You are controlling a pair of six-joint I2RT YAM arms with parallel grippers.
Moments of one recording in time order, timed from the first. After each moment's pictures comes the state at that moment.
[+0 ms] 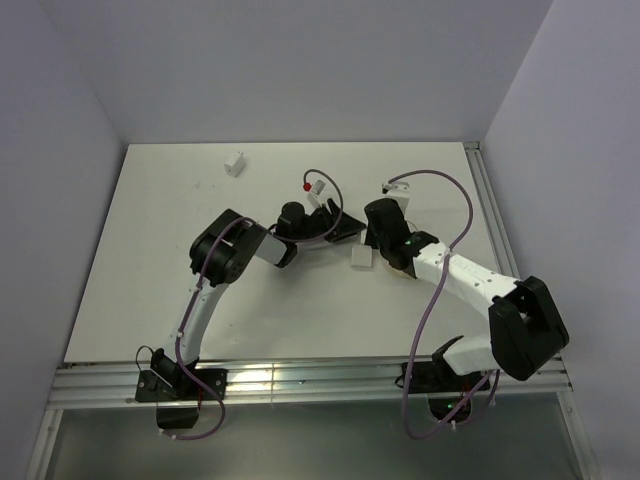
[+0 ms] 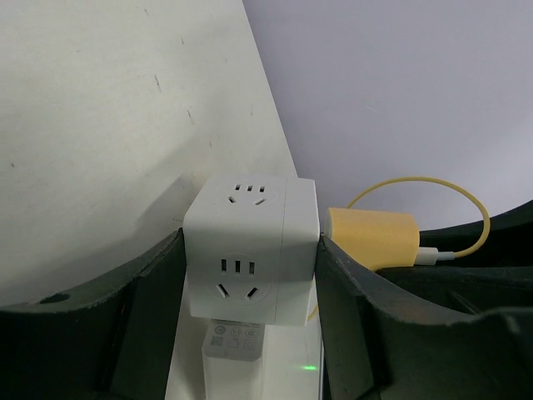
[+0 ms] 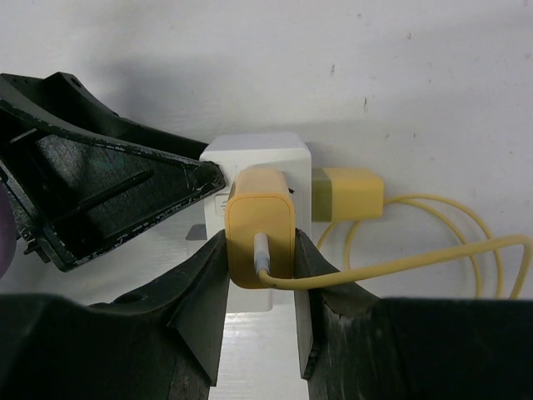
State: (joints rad) left arm -0.64 2.40 1.26 1.12 0.60 -1.17; right arm 0.55 1.37 0.81 -0.19 0.45 0.51
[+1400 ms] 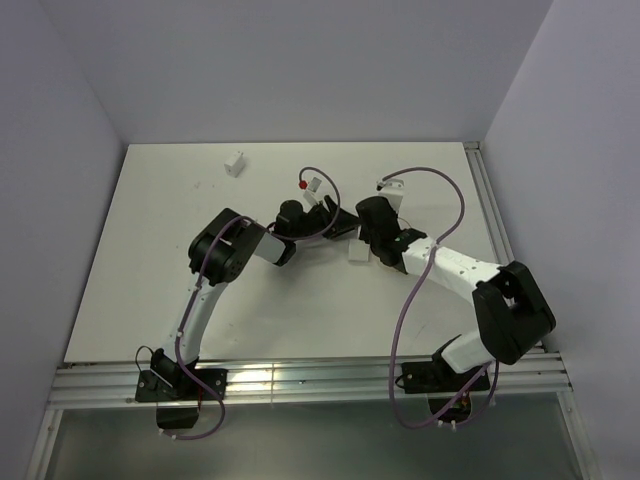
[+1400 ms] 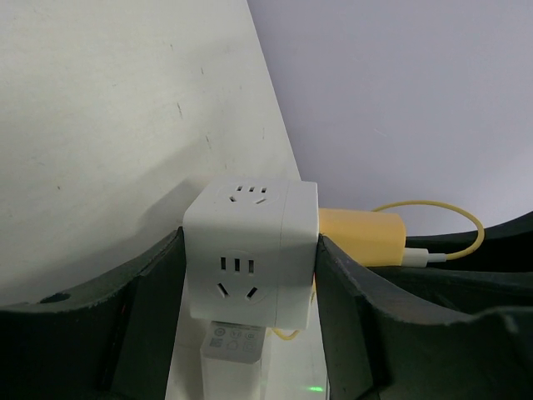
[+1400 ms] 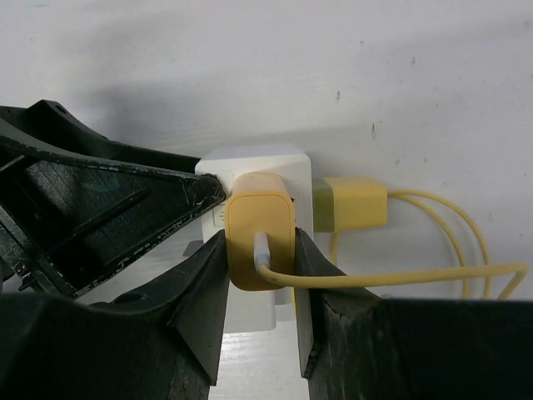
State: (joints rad) left arm -0.62 2.40 1.26 1.11 0.55 -1.17; right arm 0.56 1.50 0.87 -0.12 0.52 0.52
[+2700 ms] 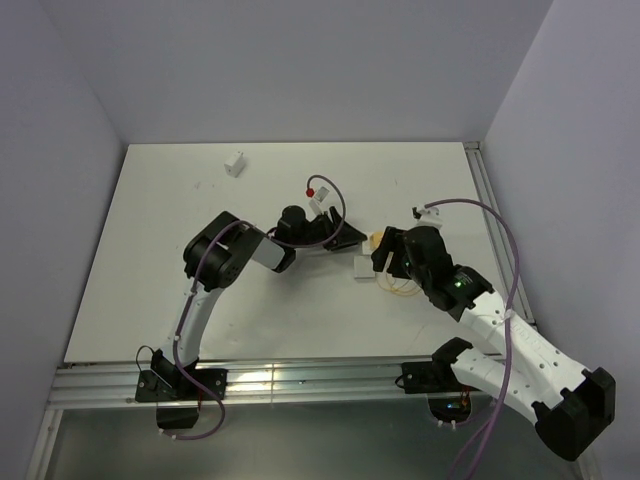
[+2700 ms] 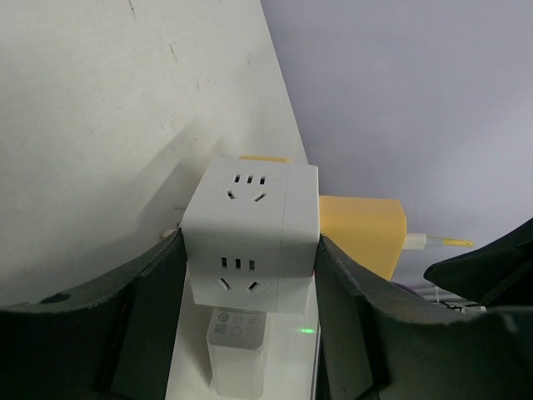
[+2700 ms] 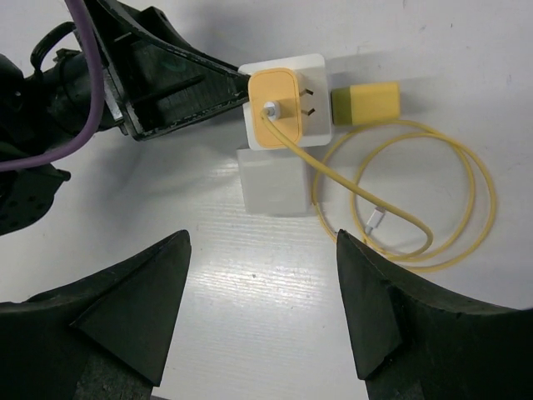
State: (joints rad) left arm -0.66 2.32 1.16 1.07 0.63 -1.13; right arm 0.56 0.85 0.68 -0.48 0.25 0.62
